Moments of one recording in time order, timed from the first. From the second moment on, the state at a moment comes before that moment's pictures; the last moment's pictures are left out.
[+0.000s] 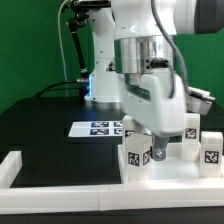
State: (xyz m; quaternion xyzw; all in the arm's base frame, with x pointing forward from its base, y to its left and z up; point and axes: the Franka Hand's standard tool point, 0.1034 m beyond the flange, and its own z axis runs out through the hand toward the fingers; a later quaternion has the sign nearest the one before) arm 0.629 0.012 0.071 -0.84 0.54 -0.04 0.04
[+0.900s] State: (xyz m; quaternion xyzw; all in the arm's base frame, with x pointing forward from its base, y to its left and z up) arm 0.628 0.001 0.069 -0.87 0.50 -0.04 0.03
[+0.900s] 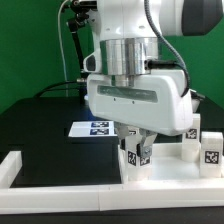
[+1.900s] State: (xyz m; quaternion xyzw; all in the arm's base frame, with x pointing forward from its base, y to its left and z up) arm 0.624 0.000 0.069 -0.55 0.83 0.01 0.03
